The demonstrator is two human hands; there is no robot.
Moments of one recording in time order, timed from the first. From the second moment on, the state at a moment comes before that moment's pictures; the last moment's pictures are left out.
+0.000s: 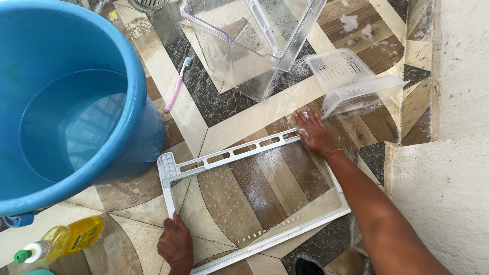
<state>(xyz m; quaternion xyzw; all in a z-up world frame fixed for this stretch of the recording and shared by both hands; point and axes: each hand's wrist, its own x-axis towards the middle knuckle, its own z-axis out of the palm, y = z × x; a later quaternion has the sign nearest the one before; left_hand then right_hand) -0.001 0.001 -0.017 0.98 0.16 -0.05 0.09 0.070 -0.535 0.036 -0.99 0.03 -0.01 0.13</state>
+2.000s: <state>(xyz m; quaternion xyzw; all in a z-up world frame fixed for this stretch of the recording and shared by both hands) 0.009 -0.011 0.006 0.94 0.26 -0.12 0.20 -0.008 -0.528 -0.007 -0.90 0.41 -0.10 0.13</state>
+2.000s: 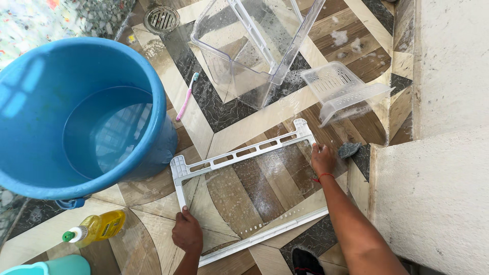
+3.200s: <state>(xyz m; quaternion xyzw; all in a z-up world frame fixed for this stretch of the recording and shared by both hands) 0.046 0.028 0.084 0.52 0.28 -0.47 0.65 -0.121 -0.557 0.132 -0.56 0.39 -0.01 0.73</state>
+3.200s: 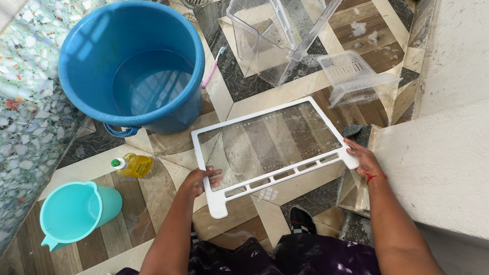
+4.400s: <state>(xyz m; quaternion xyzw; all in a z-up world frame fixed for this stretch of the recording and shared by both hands) 0.011 0.014 0.012 0.58 0.28 -0.32 0.69 0.158 -0.336 0.197 -0.98 -0.01 -0.15 0.12</state>
